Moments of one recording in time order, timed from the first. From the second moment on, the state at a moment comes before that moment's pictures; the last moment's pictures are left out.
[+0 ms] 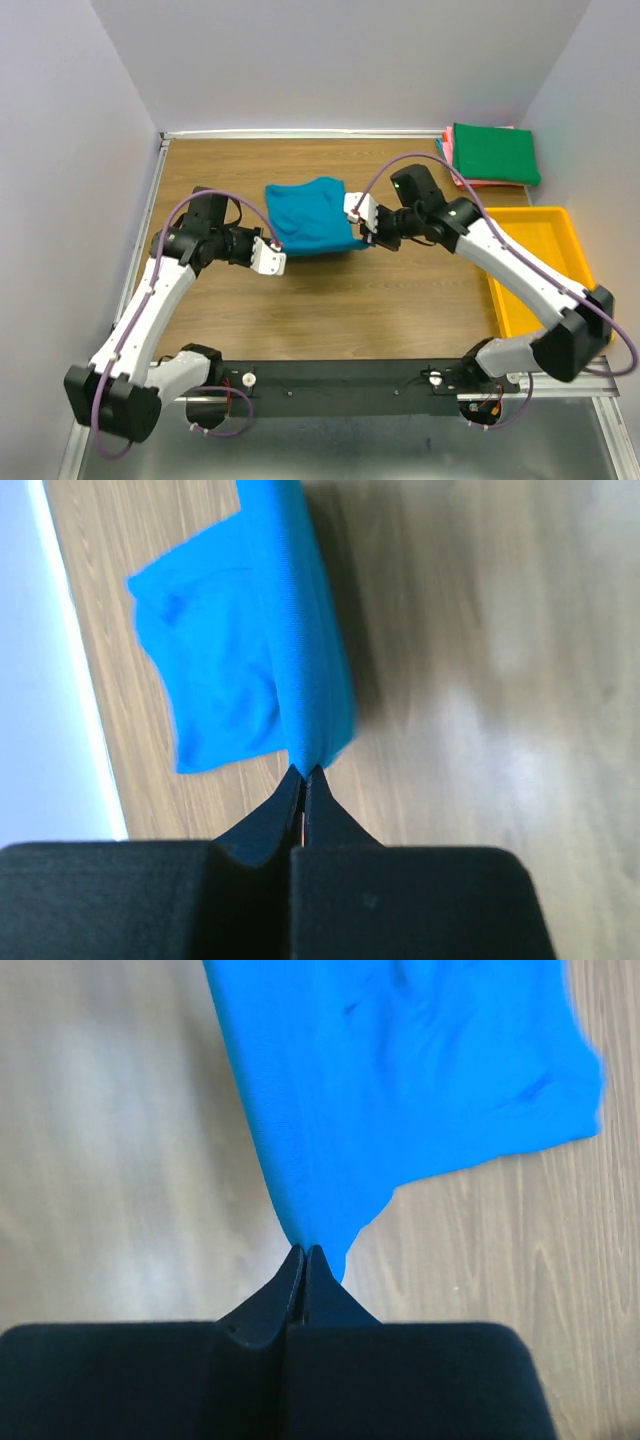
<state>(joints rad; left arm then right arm) -0.26 1.10 1.04 -0.89 0.64 1.49 0.62 1.41 1.25 -0.68 -0.43 -0.76</state>
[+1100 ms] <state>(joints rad) -0.14 1.85 1.31 -0.62 0.66 1.21 0.46 2.24 1.78 -0.76 -0.52 -0.90</state>
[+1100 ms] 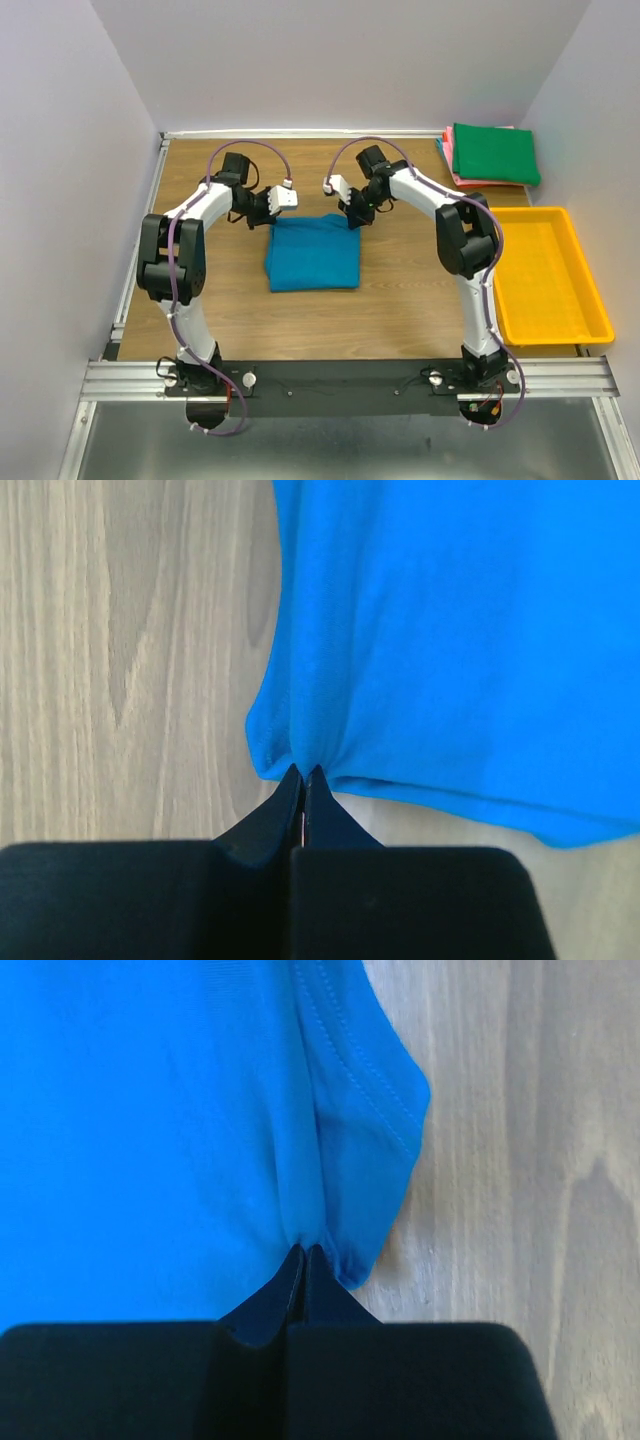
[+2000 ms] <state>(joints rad) -0.18 1.59 1.17 -0.74 0.70 1.28 0.41 1.97 1.59 -0.77 -0.78 -0.47</state>
